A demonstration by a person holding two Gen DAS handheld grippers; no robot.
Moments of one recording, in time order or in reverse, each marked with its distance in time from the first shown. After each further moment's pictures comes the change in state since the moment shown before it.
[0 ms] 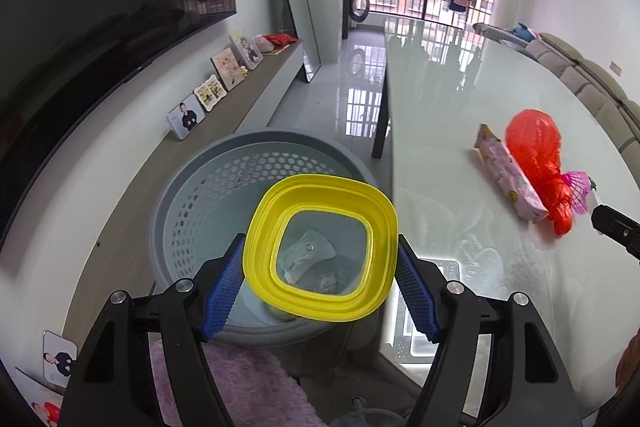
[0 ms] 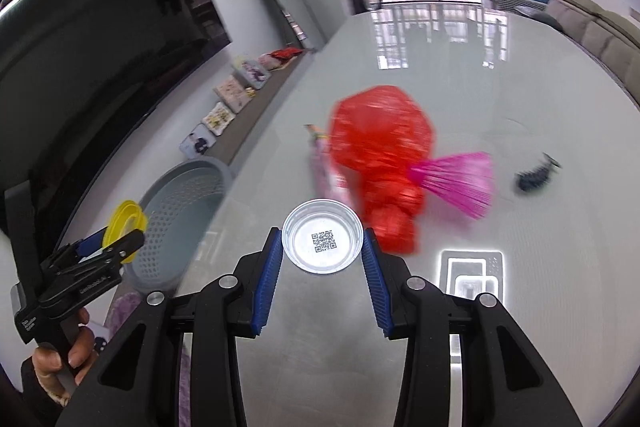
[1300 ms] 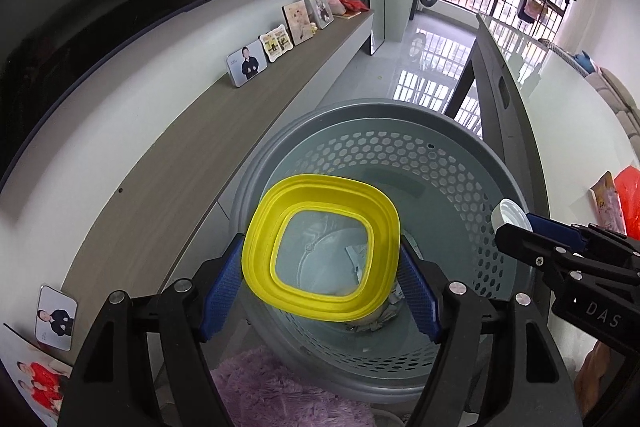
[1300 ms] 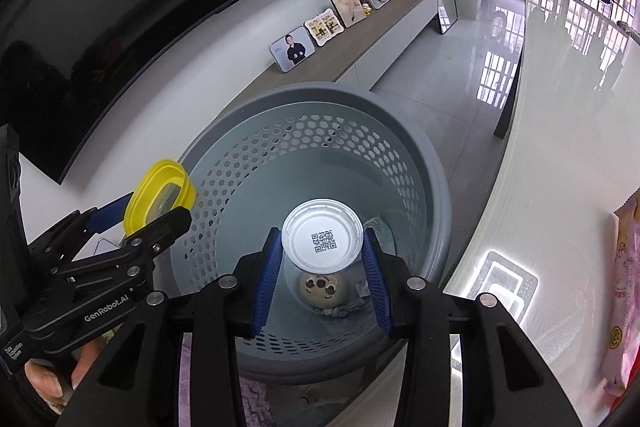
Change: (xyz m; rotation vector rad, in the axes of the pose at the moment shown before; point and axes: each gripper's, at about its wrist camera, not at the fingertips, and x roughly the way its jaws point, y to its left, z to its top) left arm 0.073 0.118 0.002 -0.203 0.123 0.098; right arm 0.184 0.162 0.038 -0.275 0.289 0.171
